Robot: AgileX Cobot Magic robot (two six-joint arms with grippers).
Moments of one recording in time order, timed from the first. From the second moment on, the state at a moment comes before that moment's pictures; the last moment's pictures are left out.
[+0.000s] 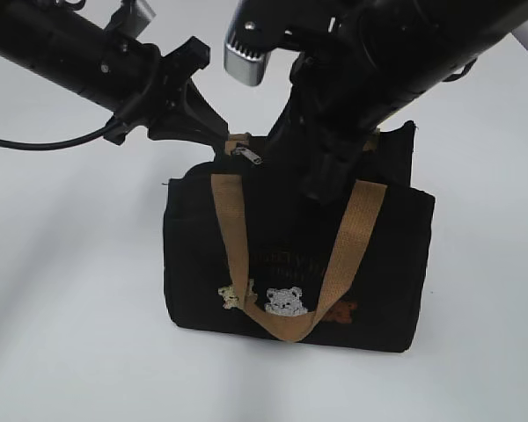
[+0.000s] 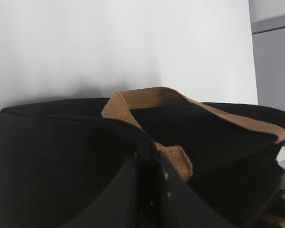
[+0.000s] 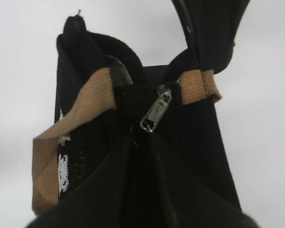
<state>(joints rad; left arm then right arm) -0.34 1.83 -1.32 -0.97 0.80 0.43 0.61 1.58 -1.22 0.34 0.68 -0.96</state>
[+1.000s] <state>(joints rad) -0.34 1.83 -1.32 -0.96 0.81 0.43 0.61 1.64 -1.22 0.36 0.63 -0.99</state>
